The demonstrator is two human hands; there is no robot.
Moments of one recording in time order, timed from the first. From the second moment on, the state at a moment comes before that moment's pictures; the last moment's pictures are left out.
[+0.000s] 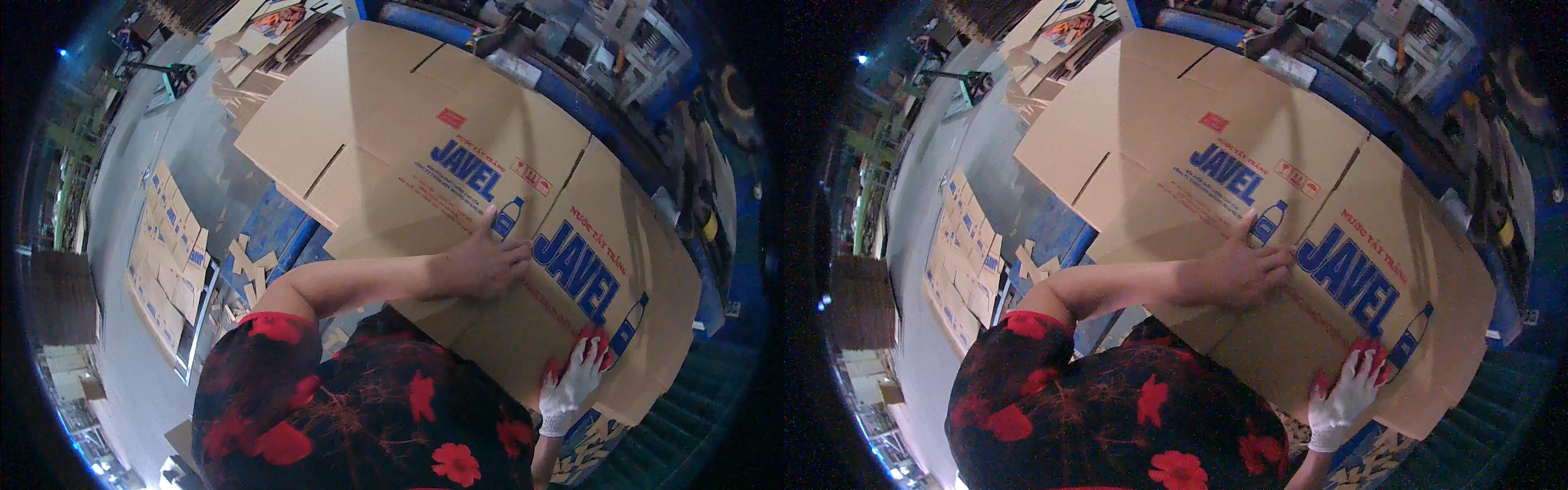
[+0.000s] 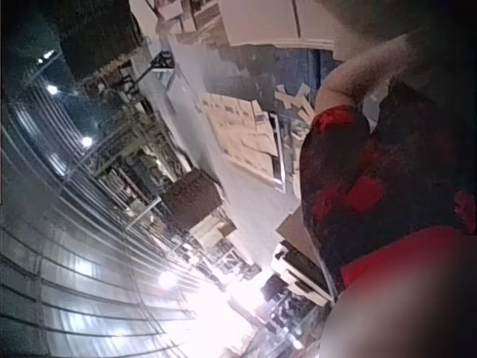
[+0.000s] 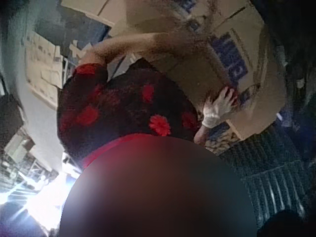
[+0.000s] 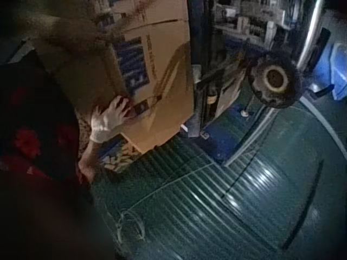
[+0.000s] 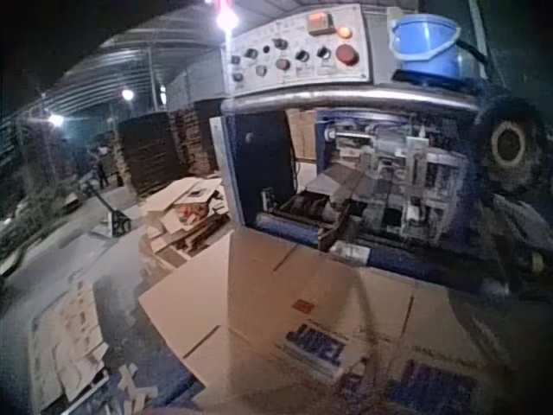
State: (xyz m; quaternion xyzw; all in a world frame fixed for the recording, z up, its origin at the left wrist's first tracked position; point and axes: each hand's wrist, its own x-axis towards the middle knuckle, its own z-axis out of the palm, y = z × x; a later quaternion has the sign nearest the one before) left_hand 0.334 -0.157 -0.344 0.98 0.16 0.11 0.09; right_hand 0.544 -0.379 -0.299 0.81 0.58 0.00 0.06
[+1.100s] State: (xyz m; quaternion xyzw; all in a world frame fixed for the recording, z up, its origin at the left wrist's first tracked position) left_hand 0.195 -0.169 -0.301 0.99 0.13 0.00 0.08; right_hand 0.540 -0.419 -0.264 0.70 0.71 -0.10 0.08
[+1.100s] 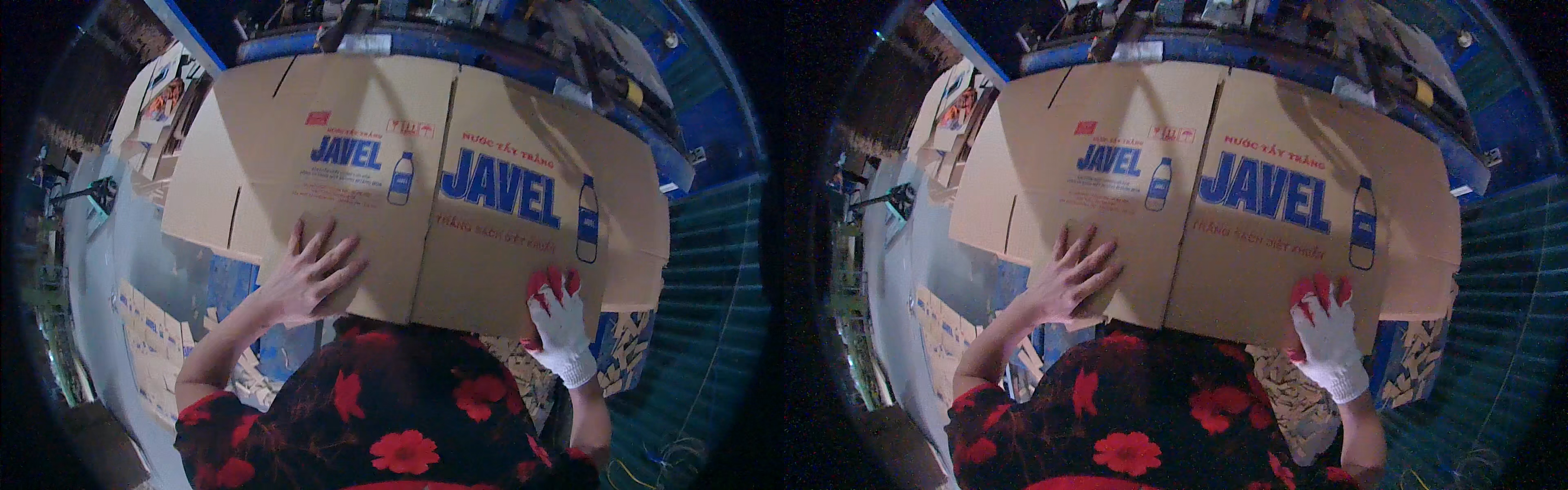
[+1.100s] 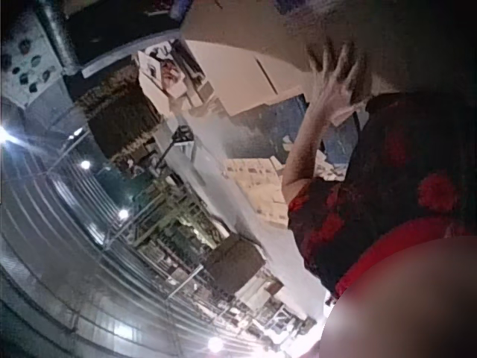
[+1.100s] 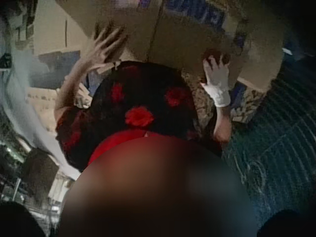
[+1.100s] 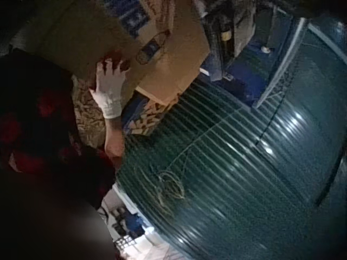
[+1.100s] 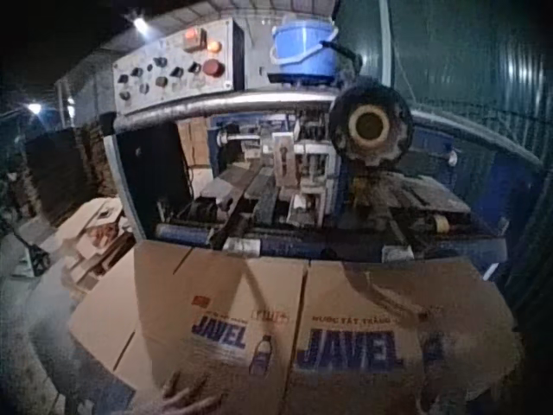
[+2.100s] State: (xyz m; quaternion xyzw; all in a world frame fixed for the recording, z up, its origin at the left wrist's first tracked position) left_hand 0.239 -0.079 -0.322 0.94 0.31 0.16 0.03; right_hand 0.594 -0.341 -0.300 0.71 0.70 0.08 0.04
